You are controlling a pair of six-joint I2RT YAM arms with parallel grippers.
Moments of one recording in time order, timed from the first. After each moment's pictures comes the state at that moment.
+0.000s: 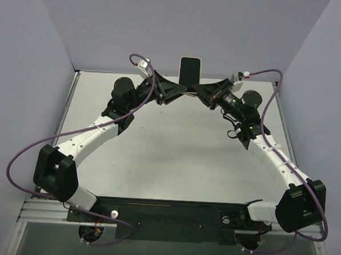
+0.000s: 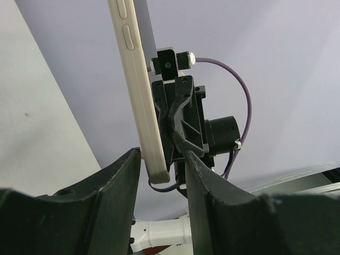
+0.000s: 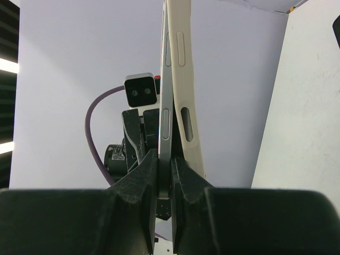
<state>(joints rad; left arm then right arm) -0.51 1.50 1.19 0.50 0.55 -1.38 0.33 1.29 0.99 0.44 -0.48 1.46</state>
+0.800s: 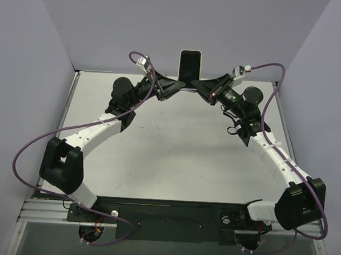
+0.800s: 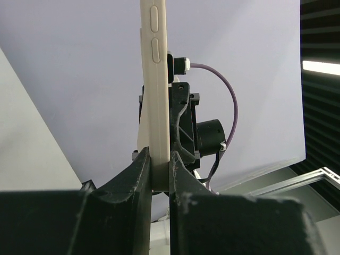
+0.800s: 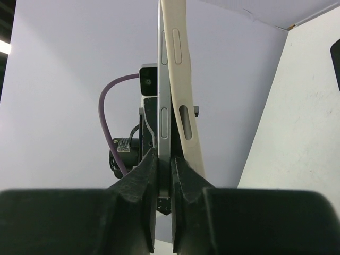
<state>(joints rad) -0.49 1.58 1.19 0.72 0.61 -1.53 0.34 1.31 1.04 0.44 -0.49 1.36</state>
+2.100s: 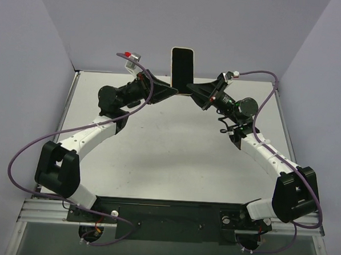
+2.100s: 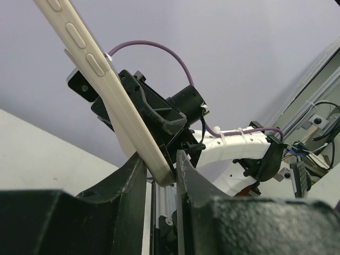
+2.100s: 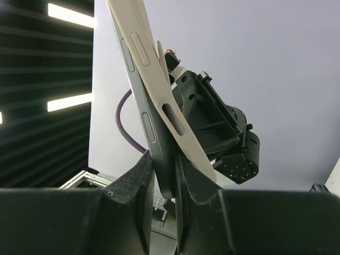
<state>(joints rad) -0.44 1.54 1.13 1.09 0.82 -1.21 0.37 1.39 0.92 0.92 -0.61 1.82</state>
